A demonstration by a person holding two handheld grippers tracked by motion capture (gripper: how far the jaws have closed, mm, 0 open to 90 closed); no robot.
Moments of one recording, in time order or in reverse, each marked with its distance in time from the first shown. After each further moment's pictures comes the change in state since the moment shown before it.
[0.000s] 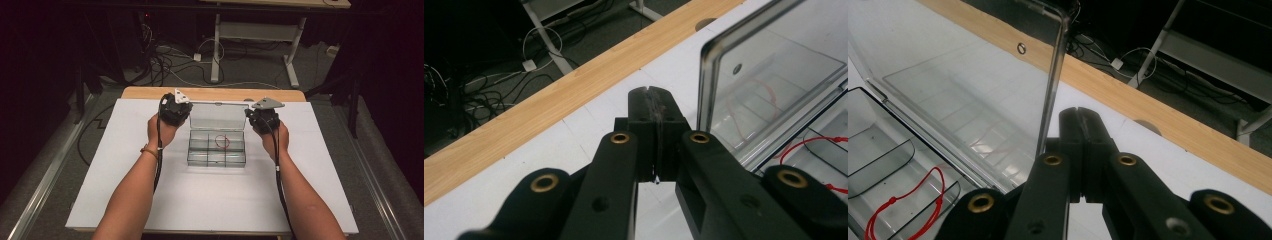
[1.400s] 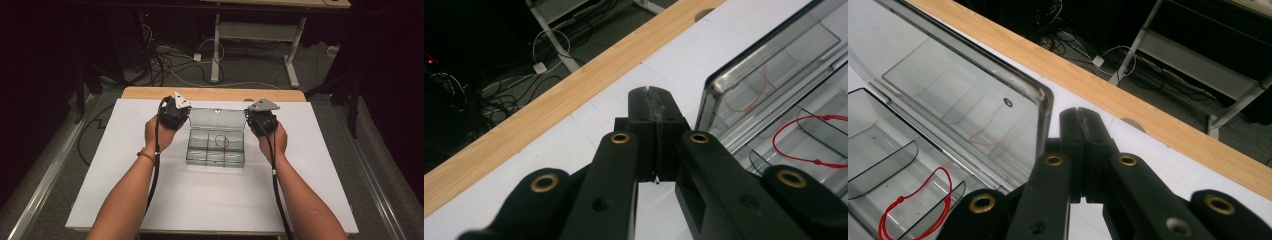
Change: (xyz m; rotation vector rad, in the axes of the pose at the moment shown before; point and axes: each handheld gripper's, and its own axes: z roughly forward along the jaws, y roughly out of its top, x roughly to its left) left arm -0.010 -0.003 -0.016 0.018 0.039 0.066; right arm 0.019 0.009 -0.012 0.018 -0.087 -0.012
